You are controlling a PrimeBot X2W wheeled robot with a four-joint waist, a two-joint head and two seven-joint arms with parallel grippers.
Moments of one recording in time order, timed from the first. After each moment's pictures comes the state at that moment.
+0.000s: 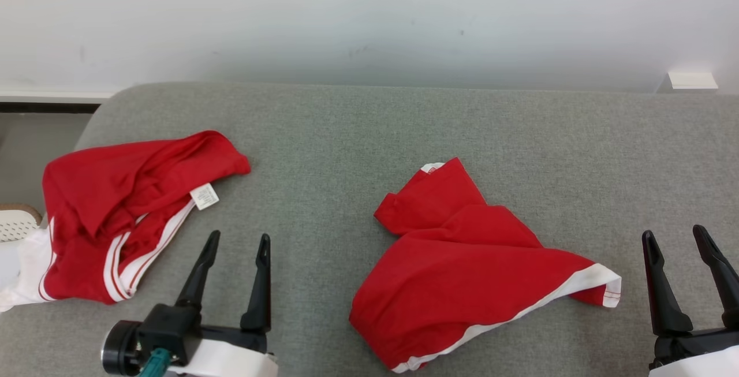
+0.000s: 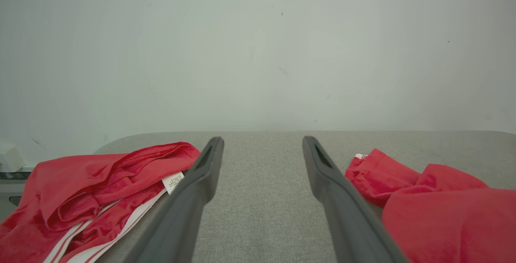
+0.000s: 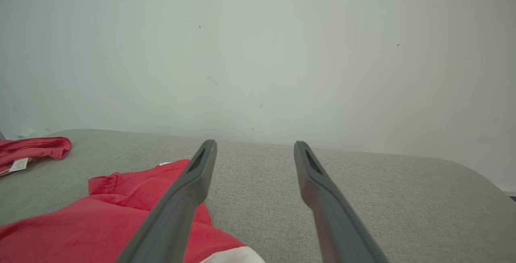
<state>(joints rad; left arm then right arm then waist) -0.10 0.21 -0.28 0.00 -0.22 0.20 -0.25 0.02 -0.16 -0.04 -0.17 0.30 0.13 -0.02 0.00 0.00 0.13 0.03</state>
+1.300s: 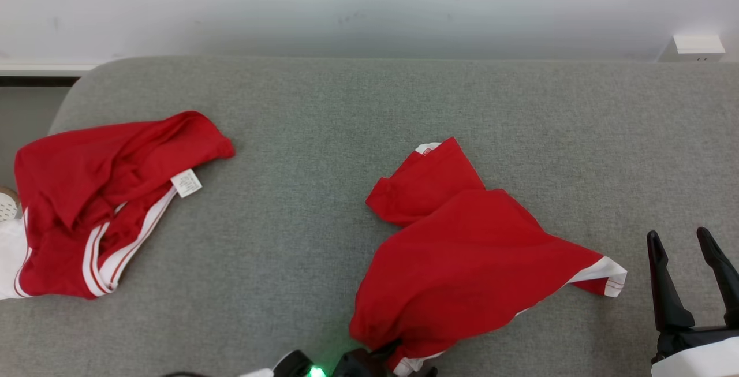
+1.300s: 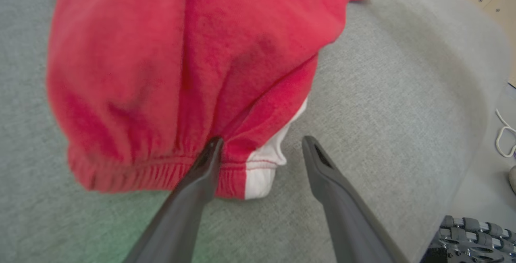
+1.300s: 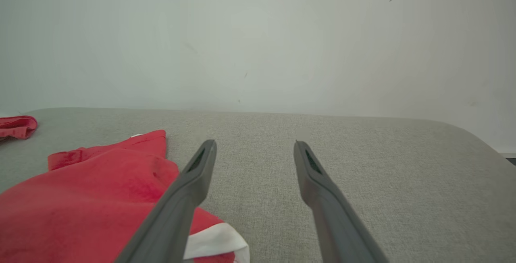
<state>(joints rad) -0.21 0.12 -0.71 0.34 -0.17 -0.06 -0.04 -0.01 -0.14 -0.07 -0.10 0.29 0.13 -0.01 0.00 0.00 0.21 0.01</state>
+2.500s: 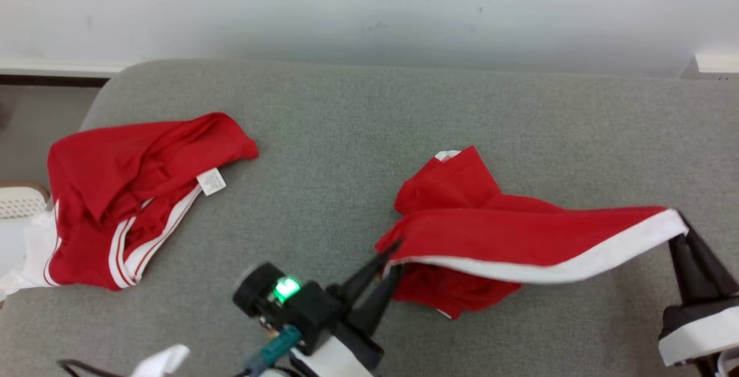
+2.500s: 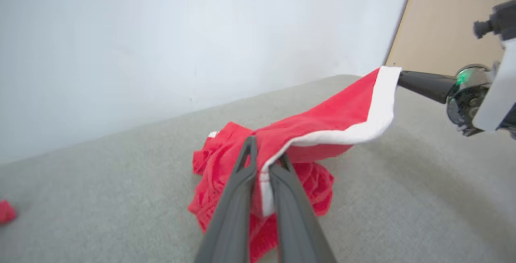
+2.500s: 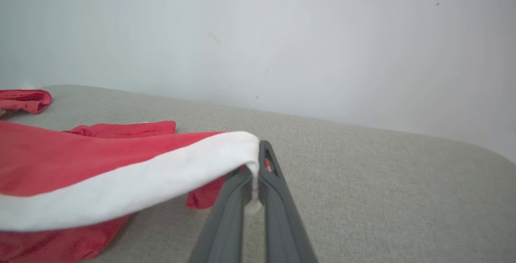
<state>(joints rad) -0.28 0.21 -0.63 -0.01 -0.20 0.00 -0.13 -0.14 -0.29 0.05 0.11 0.35 0.13 -0.10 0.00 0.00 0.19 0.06</state>
